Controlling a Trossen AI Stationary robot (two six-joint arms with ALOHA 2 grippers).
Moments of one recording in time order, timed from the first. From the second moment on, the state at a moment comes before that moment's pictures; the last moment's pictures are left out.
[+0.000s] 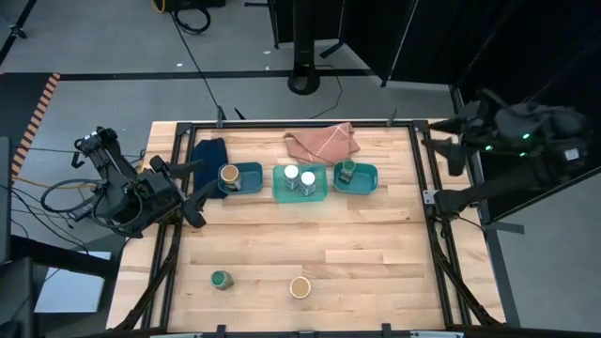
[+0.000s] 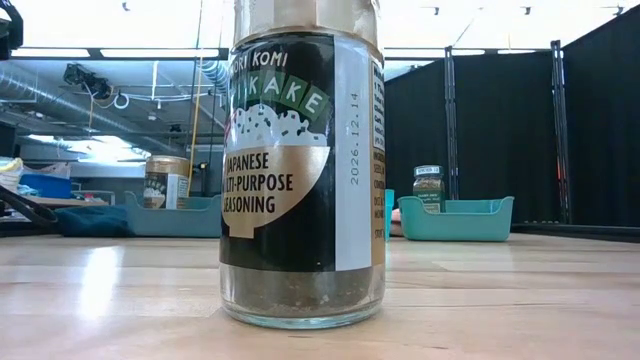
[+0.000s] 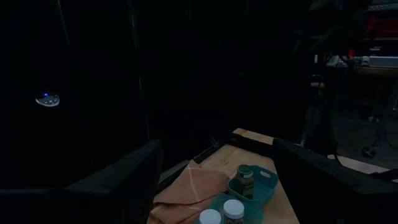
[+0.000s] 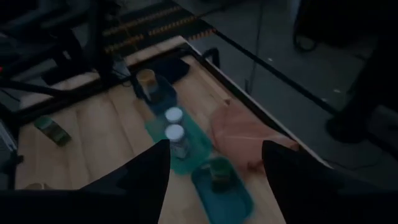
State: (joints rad) left arm -0.88 0.80 0.87 0.19 -1.56 0.20; right arm 0.08 0.89 1.66 -1.34 0.45 0.43
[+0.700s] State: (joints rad) left arm -0.88 0.80 0.87 0.19 -1.56 0.20; right arm 0.18 0.70 0.51 0.07 0.27 0.59
